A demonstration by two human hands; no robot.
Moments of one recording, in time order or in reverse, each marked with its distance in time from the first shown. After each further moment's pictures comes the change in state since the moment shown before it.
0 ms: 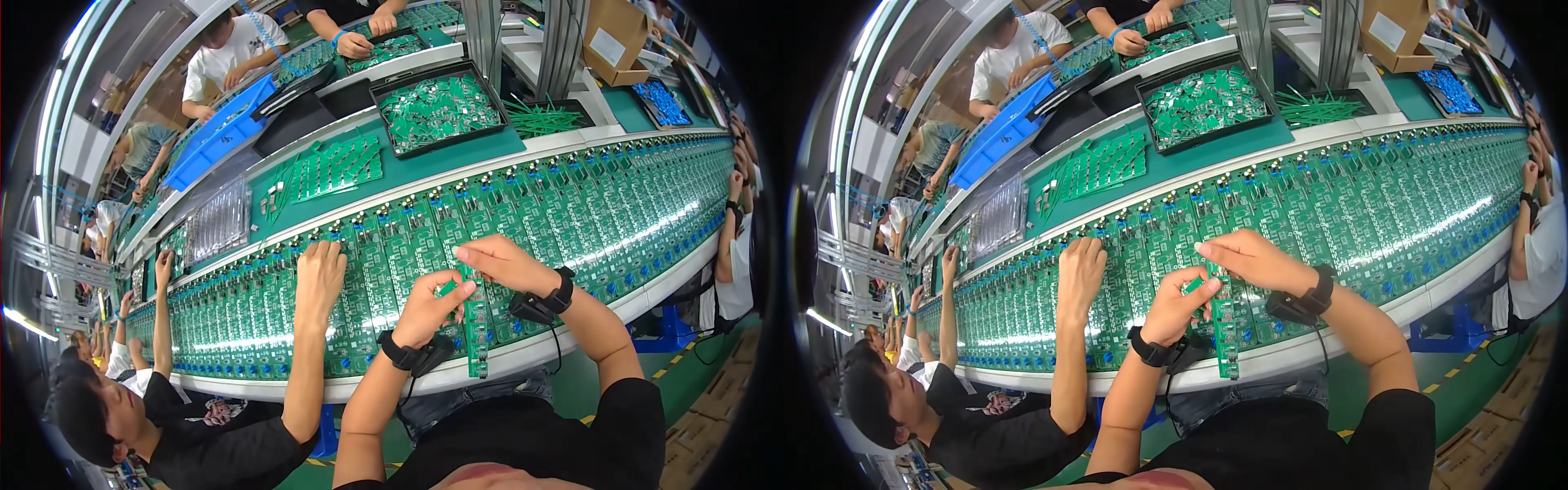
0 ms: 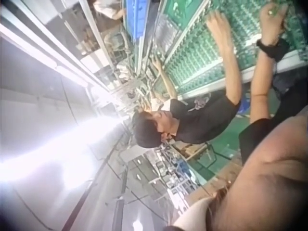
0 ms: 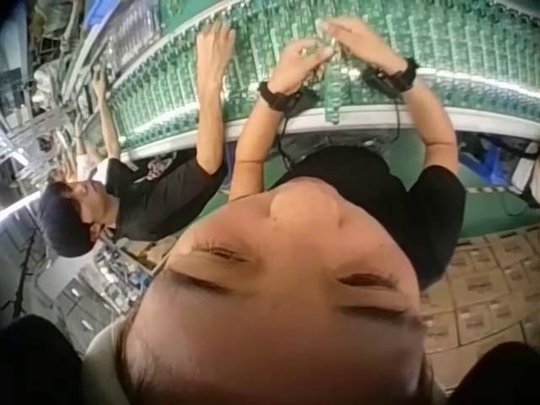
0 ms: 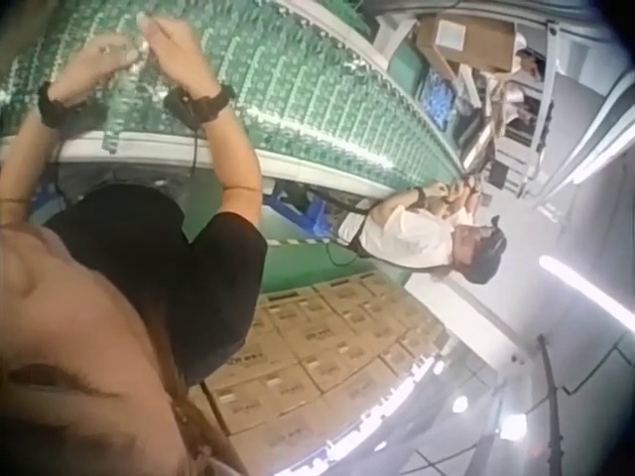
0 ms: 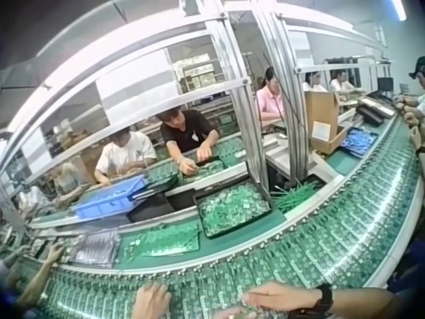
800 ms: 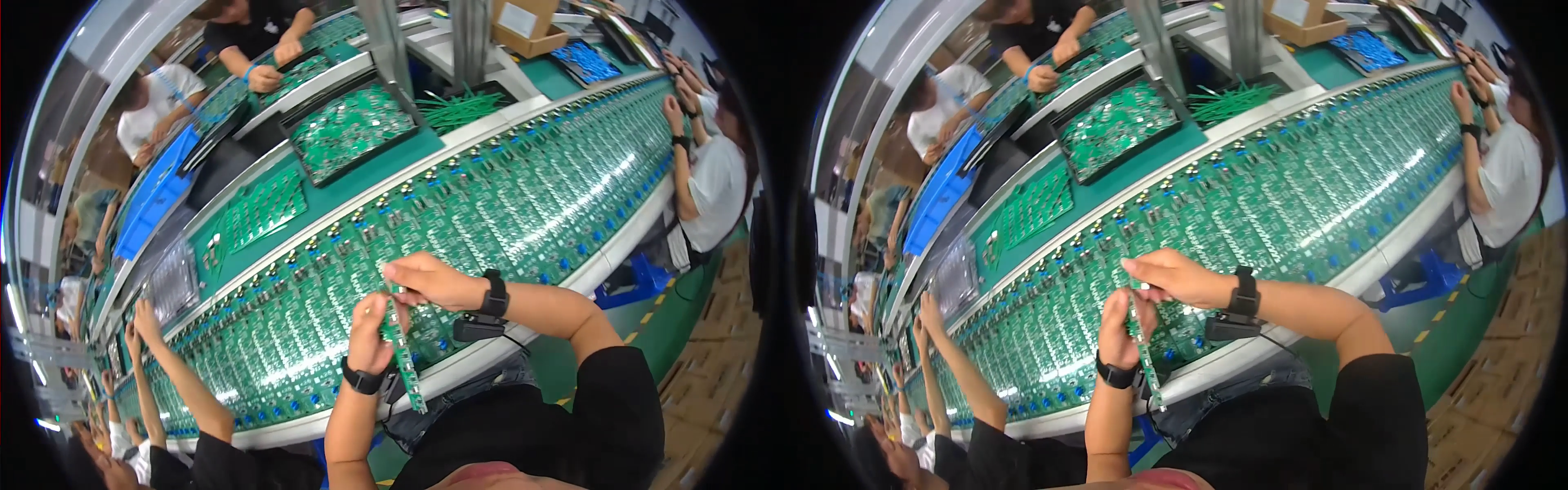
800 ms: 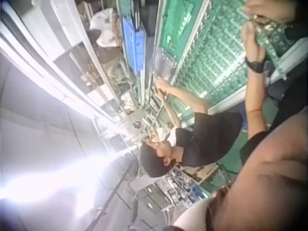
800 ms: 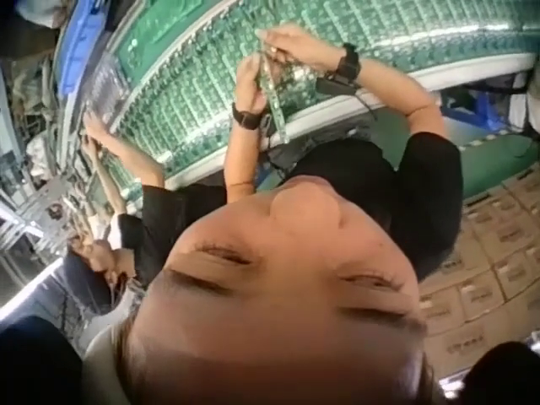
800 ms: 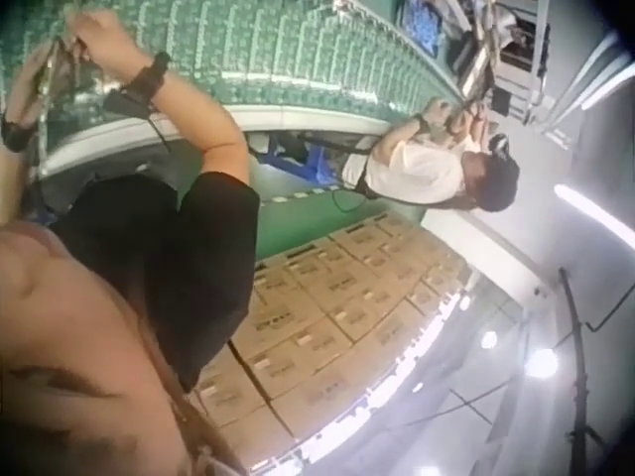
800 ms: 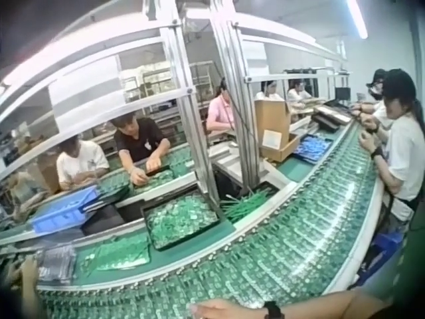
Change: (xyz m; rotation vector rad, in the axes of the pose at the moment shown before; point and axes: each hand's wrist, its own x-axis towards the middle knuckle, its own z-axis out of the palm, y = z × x) left_hand 0.008 -0.019 0.009 -0.511 -0.037 0.125; right_hand -0.004 0.015 0.015 0.523 0.144 0.115
